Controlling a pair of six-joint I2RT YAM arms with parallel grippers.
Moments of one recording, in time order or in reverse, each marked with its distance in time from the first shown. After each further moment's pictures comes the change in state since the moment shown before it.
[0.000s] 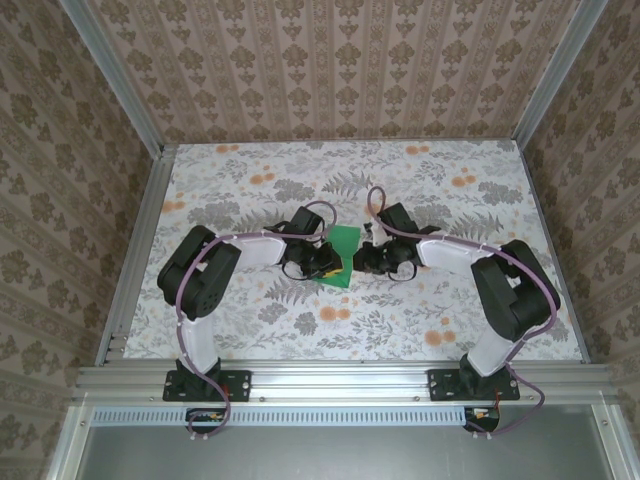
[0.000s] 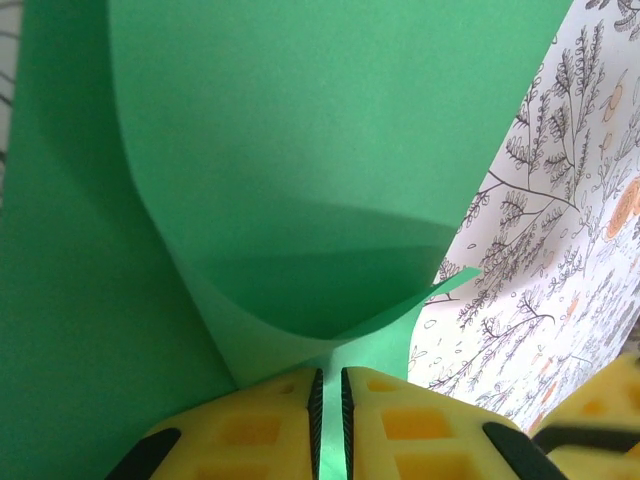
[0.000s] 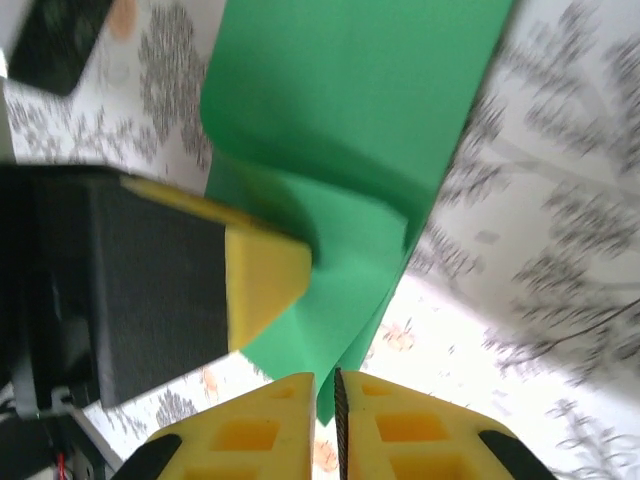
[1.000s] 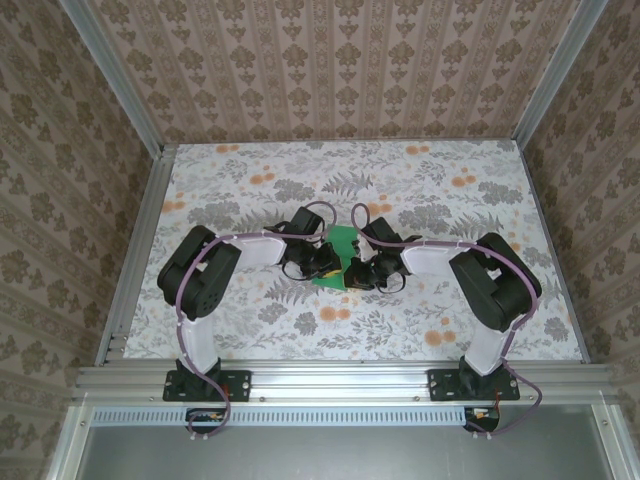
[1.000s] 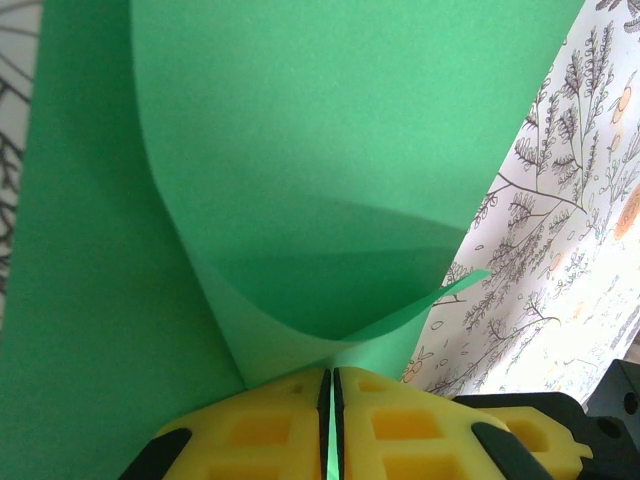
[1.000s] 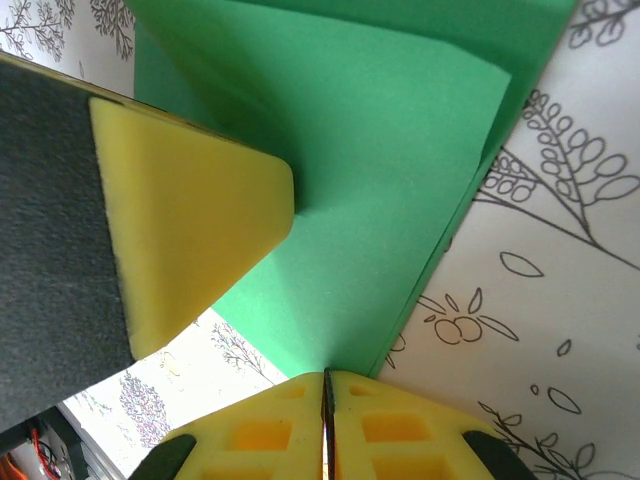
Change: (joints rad) left arm -0.001 0.000 0.000 -0.005 -0.008 0.000; right arm 0.077 0.105 -0.016 0.049 -0.013 0.056
